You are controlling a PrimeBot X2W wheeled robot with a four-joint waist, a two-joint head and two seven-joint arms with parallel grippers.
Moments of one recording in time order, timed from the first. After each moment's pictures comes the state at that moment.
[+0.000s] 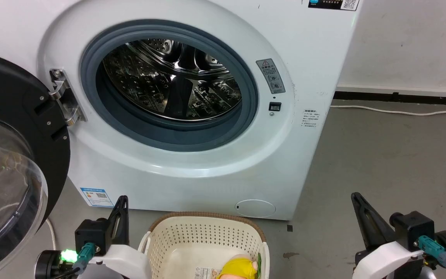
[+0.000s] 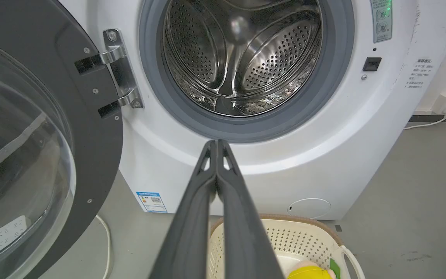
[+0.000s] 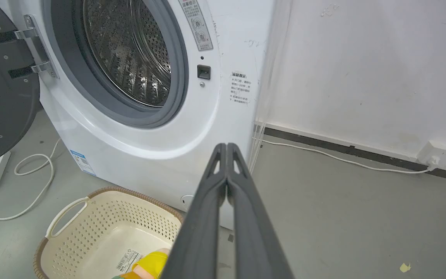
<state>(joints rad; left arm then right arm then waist) 0.02 0.05 0.00 0.00 0.00 0.00 0.00 0.01 -0.05 0.00 0.00 0.01 0.13 0.00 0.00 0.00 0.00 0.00</state>
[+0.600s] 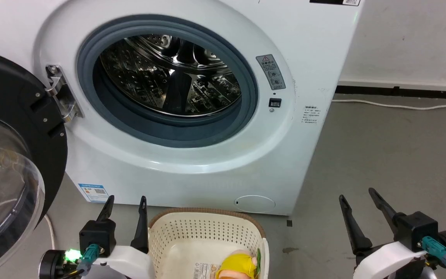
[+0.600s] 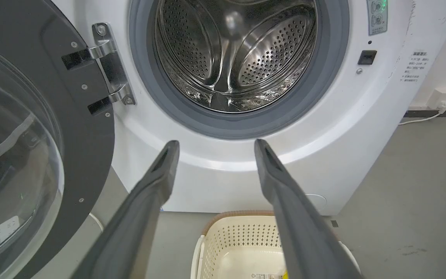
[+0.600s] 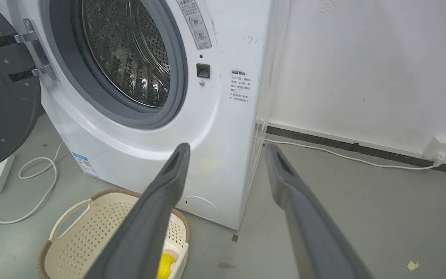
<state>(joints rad) 0.02 0.05 -0.02 0.01 0.00 0.01 -0.01 0.01 -0.05 0.00 0.00 0.03 0.13 -0.02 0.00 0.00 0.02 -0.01</state>
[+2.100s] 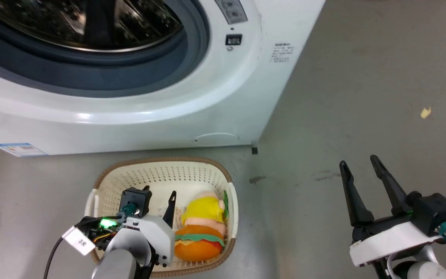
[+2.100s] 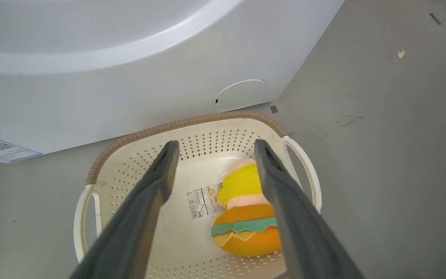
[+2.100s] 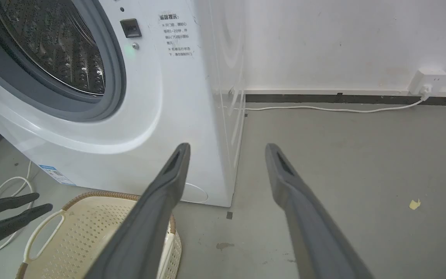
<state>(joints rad) -0.28 0.11 -0.18 0.47 -0.08 -0.05 0.00 -0.07 -0.05 0.03 -0.04 0.16 0.13 -0.11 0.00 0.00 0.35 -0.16</state>
